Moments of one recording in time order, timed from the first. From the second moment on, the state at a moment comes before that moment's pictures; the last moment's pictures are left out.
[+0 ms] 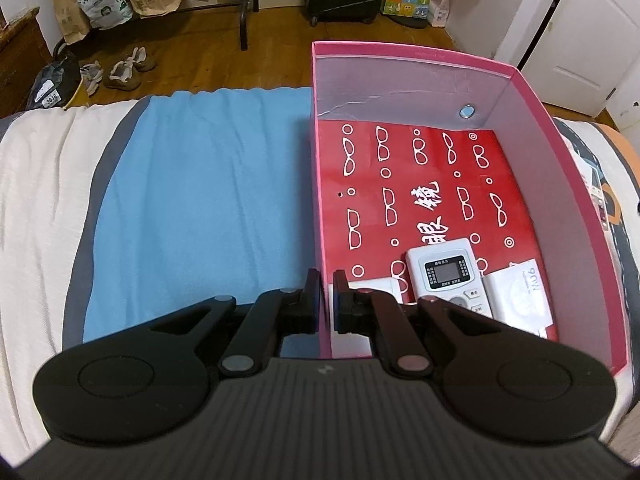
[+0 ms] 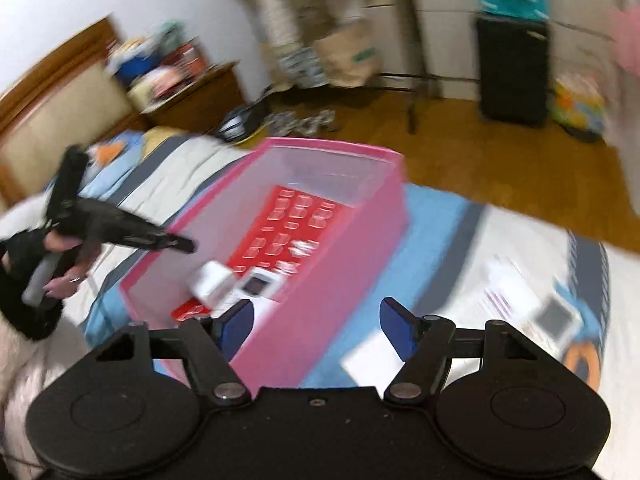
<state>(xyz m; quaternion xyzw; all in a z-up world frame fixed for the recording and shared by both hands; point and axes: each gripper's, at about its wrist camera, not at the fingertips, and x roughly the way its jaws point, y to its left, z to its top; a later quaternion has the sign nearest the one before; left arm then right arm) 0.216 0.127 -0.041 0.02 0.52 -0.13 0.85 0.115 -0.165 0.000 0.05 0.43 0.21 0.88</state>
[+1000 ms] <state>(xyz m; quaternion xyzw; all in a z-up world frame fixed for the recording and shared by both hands) 0.217 0.123 -0.045 0.02 0.52 -0.13 0.85 0.117 -0.122 -0.089 -0.27 0.49 0.17 0.81</state>
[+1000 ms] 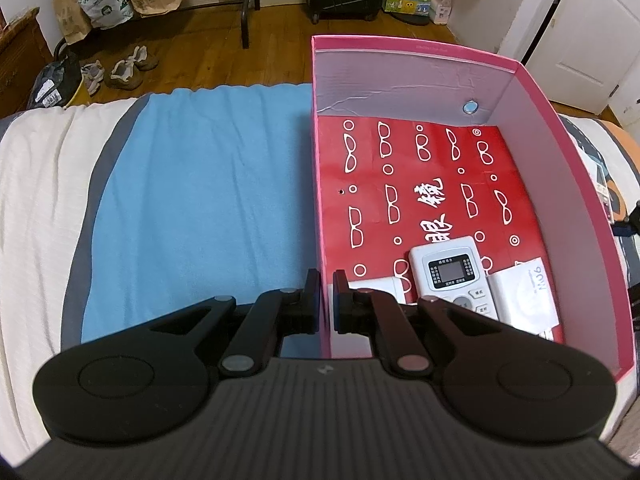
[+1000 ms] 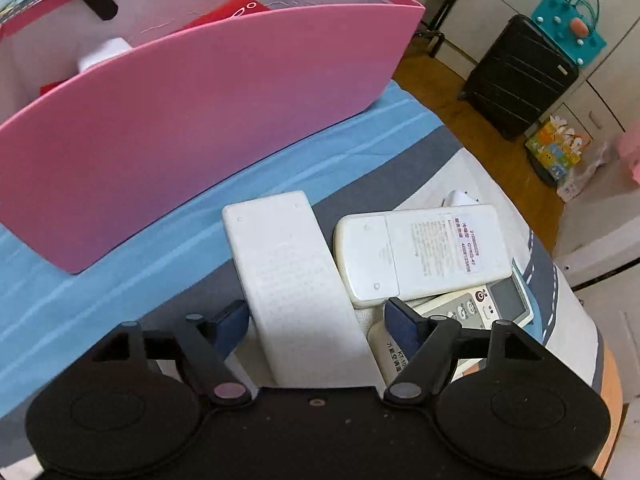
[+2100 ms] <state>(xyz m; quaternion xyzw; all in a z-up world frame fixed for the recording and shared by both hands) 0.211 0.126 -0.043 0.02 0.51 -0.13 0.85 0.099 -0.238 -0.109 0.47 0.54 0.12 0.69</state>
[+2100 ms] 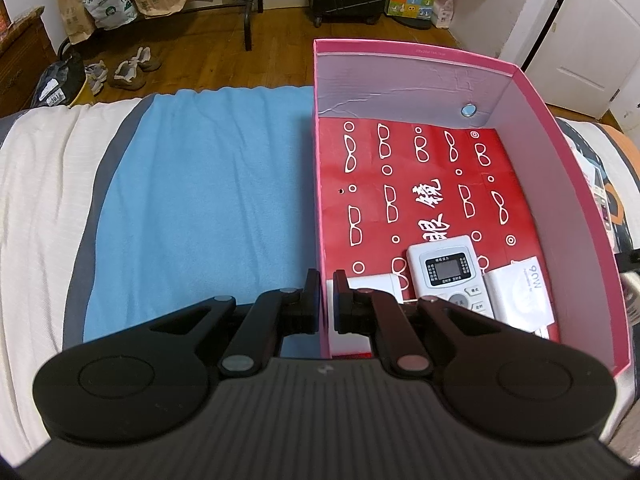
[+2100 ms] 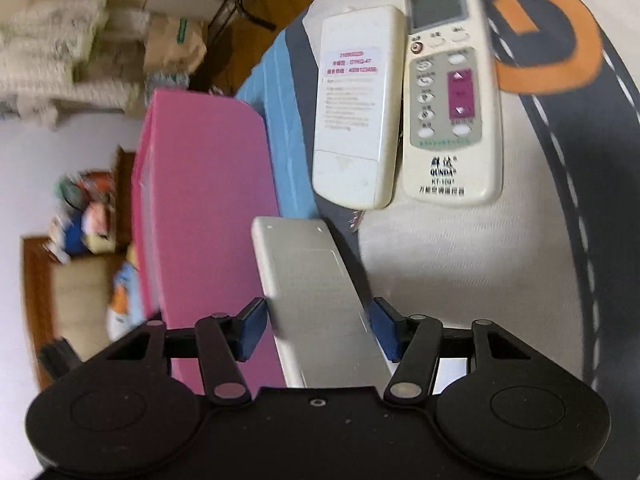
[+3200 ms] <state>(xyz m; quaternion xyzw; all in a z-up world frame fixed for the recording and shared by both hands) 0.211 0.125 -0.044 0.01 0.52 -0.13 0.85 0.110 -0.126 -0.072 0.08 0.55 0.13 0.82</state>
